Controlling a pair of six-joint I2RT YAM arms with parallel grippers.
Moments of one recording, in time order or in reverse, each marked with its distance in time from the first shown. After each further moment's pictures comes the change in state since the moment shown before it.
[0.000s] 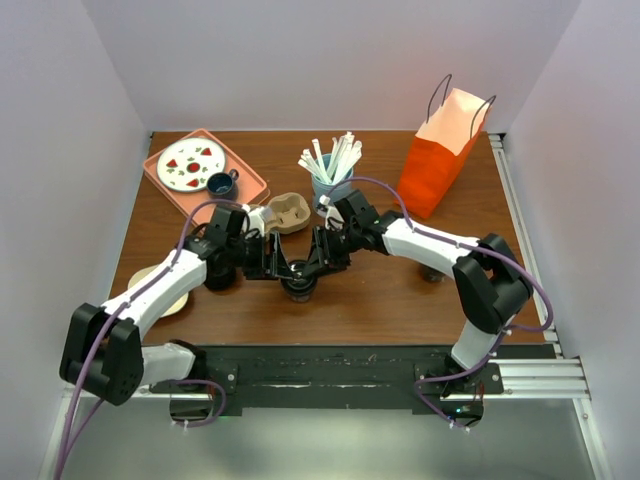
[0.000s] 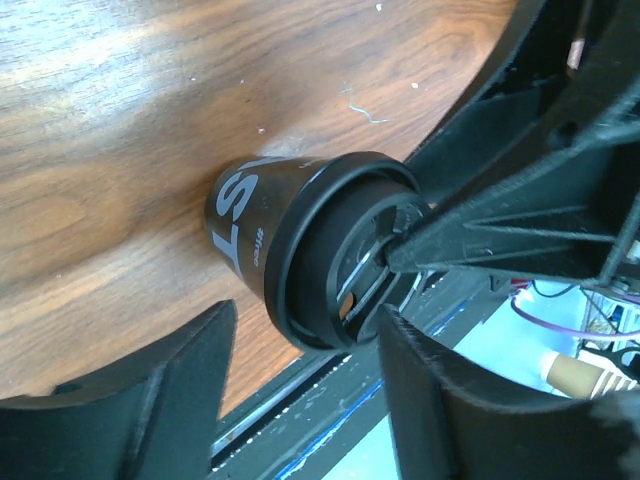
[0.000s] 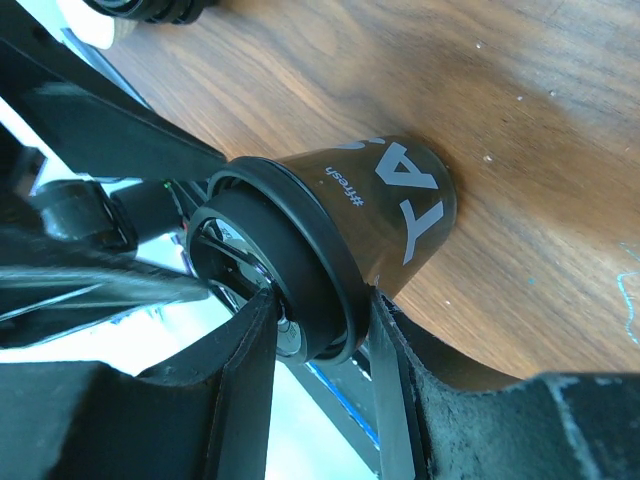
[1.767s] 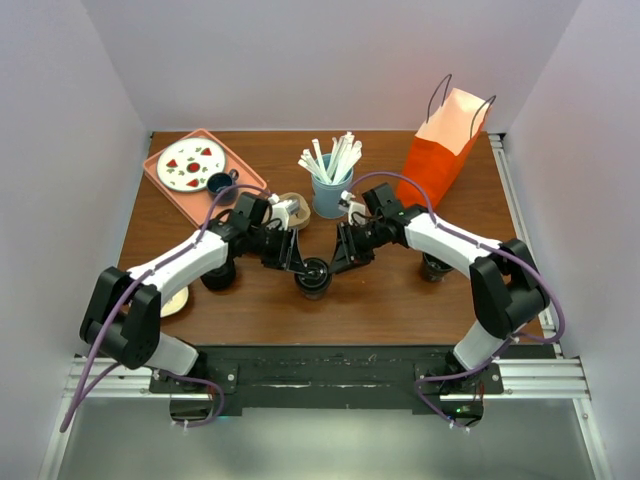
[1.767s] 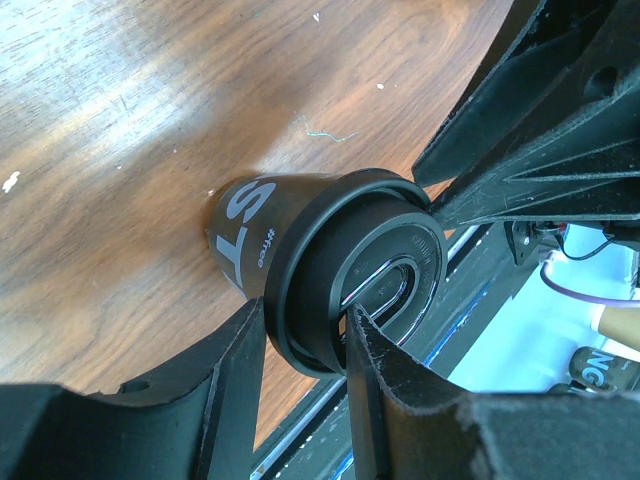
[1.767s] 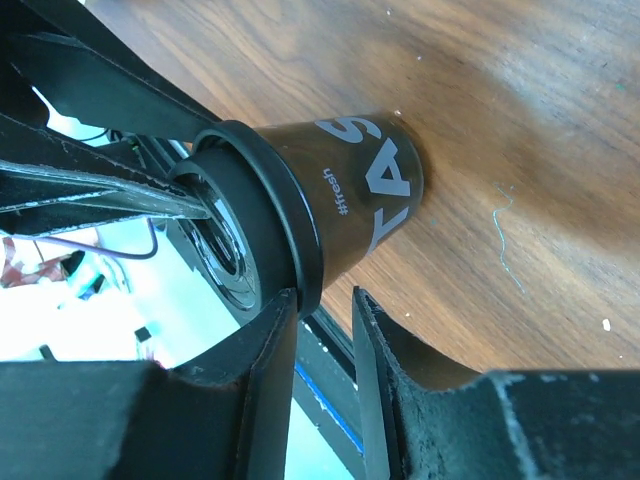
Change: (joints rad) left arm -0.091 0.216 0.140 0.045 0.026 0.151; right arm -0.153 -0.077 -0.048 -0.118 -0.099 -0.228
